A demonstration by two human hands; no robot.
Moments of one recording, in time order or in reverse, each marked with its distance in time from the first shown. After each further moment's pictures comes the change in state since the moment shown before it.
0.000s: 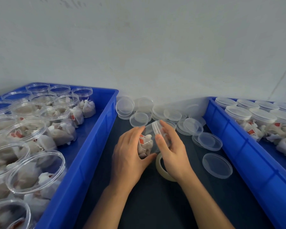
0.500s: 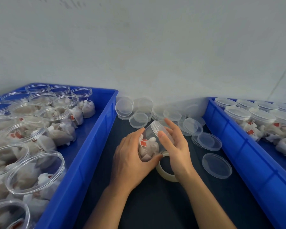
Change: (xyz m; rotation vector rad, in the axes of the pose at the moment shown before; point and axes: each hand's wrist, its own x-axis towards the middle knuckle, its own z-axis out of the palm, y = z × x) left_hand -0.004 0.010 -0.005 -0.067 -0.054 -0.070; right_hand 0.003 -0.004 -0.004 0.309 0.038 0.056
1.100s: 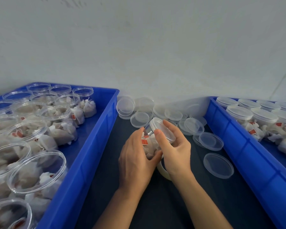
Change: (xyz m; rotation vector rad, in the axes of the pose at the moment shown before) left_hand -0.005 0.024 0.009 0.028 0.097 -0.086; right_hand -0.008 -0.007 0.023 0.163 0.198 0.053
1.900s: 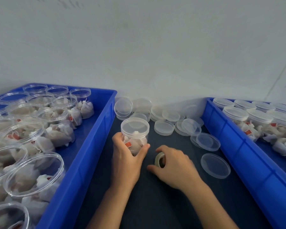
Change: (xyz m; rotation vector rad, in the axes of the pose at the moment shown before) left_hand 0.009 -0.025 -0.003 -0.238 -0.006 -0.274; right_hand -0.002 -0.007 -0.032 -1.413 -0.404 0.038
